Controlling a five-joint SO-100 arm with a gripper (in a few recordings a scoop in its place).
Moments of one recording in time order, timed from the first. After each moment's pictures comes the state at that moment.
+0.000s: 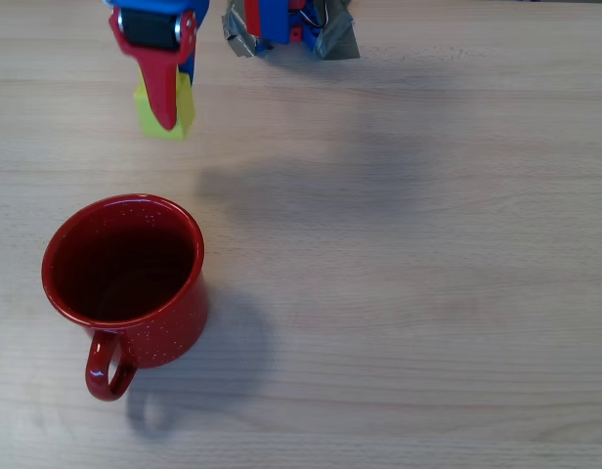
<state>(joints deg) 22.8 104.6 102.5 81.7 -12.6</state>
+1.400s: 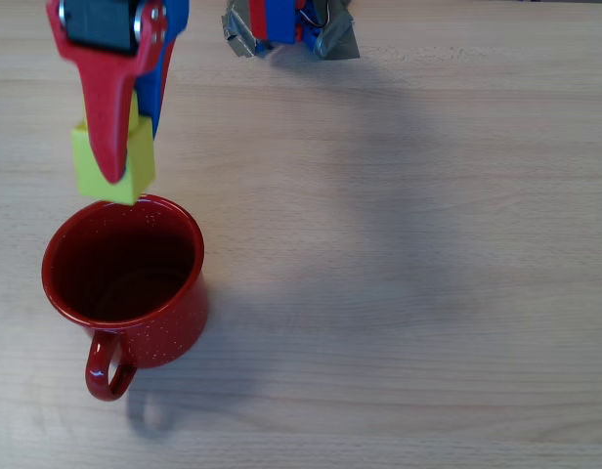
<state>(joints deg) 15.7 68.2 36.9 93.5 -2.7</state>
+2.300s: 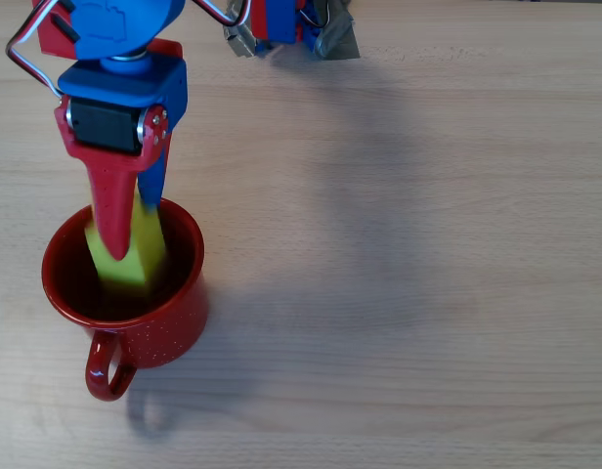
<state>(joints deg) 15.5 55.1 31.0 91.1 -2.7</state>
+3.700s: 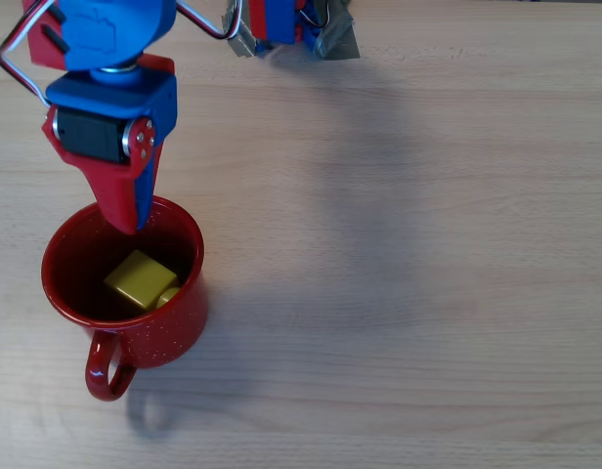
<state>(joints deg) 16.2 57.9 36.8 83.3 -1.6</state>
